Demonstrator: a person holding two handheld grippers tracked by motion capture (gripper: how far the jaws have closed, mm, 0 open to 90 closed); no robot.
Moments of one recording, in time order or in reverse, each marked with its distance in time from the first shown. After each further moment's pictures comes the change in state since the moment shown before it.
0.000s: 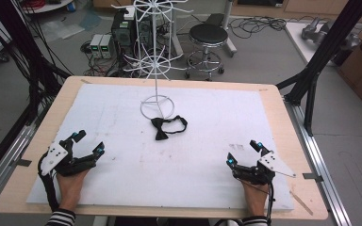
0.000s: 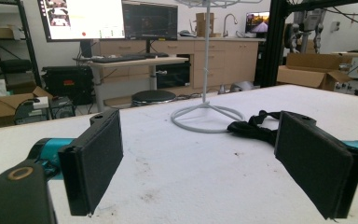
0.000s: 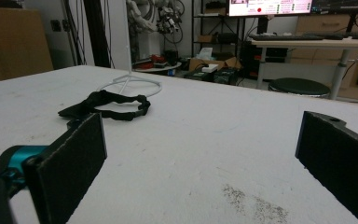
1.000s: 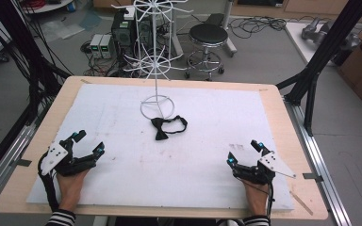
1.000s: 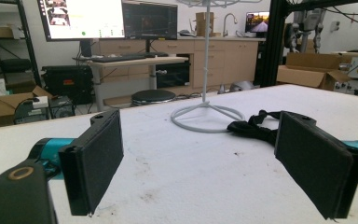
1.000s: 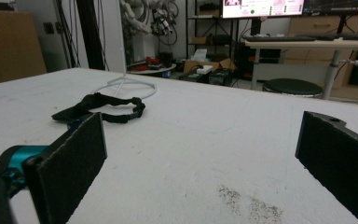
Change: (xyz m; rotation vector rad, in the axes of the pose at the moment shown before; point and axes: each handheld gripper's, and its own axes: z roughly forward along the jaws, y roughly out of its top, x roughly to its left) left arm 0.000 0.000 0.000 0.001 0.000 0.000; right arm 0.001 0.001 0.001 0.008 -0.030 0.008
